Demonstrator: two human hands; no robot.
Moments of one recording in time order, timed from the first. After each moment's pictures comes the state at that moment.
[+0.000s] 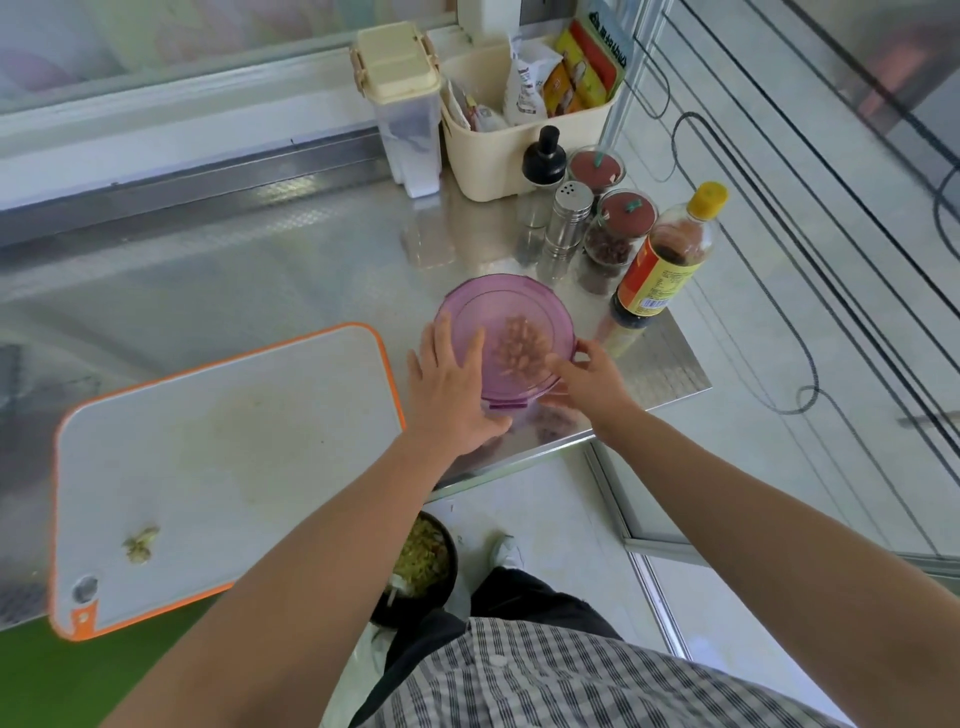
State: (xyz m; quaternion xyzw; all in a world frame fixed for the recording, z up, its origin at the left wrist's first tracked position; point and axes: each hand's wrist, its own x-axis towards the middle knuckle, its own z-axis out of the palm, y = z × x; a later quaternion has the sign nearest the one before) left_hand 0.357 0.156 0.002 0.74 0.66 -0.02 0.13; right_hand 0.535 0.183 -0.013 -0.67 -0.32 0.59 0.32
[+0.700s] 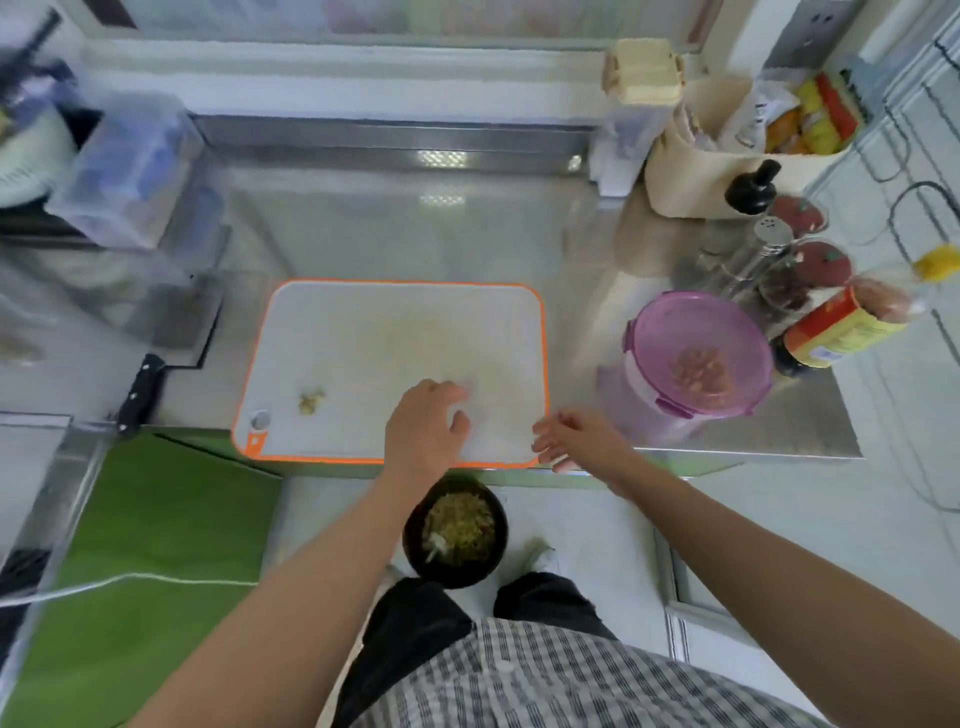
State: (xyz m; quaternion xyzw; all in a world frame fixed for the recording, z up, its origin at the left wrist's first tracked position) left_hand 0.214 0.012 -0.011 0.52 0.80 0.20 0.22; right_hand 0.408 0.090 -0.004 -0.54 -0.55 0.64 0.05
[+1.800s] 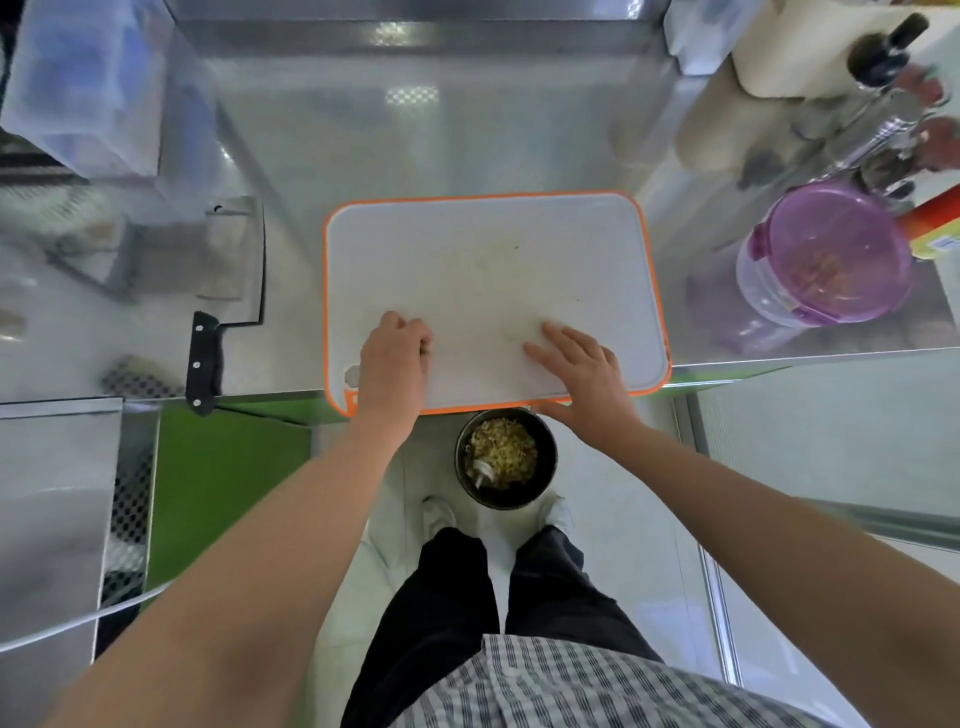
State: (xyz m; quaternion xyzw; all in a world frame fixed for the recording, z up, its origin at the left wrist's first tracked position) left_hand 0.038 -0.031 -0.049 0.56 0.79 0.18 0.17; right_hand 0.277 0.018 -0.062 -0.46 -0.86 0.20 0.00
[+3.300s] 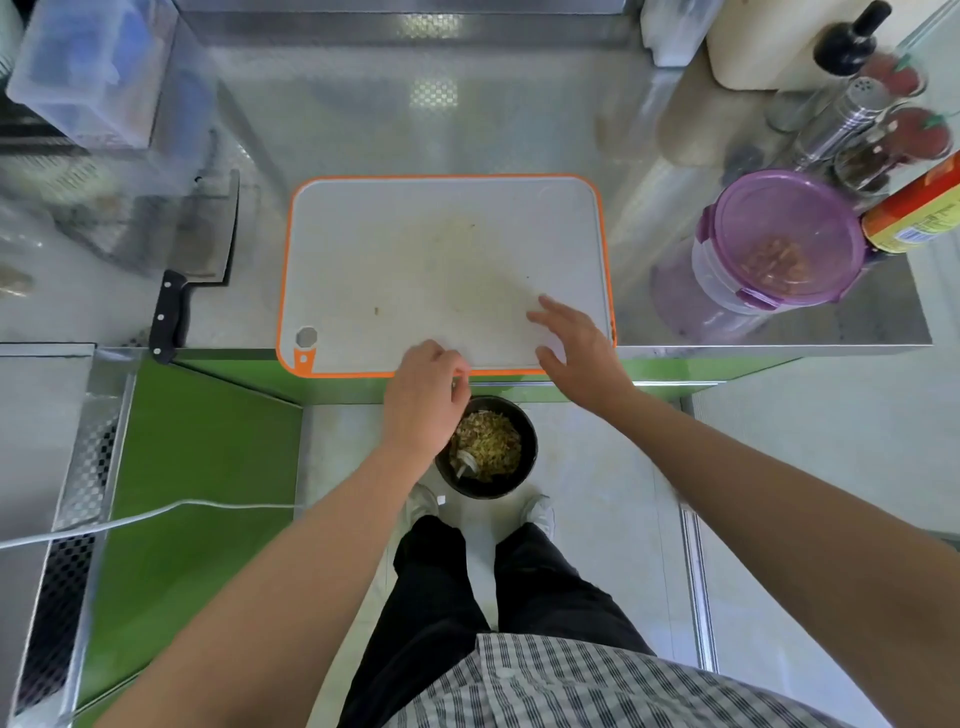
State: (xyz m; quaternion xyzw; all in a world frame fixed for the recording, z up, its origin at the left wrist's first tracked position) left_hand 0.154 -0.072 -0.043 0.60 0.77 0.16 0.16; right_hand 0.336 0.040 -0.051 -0.47 -0.81 0.33 0.10
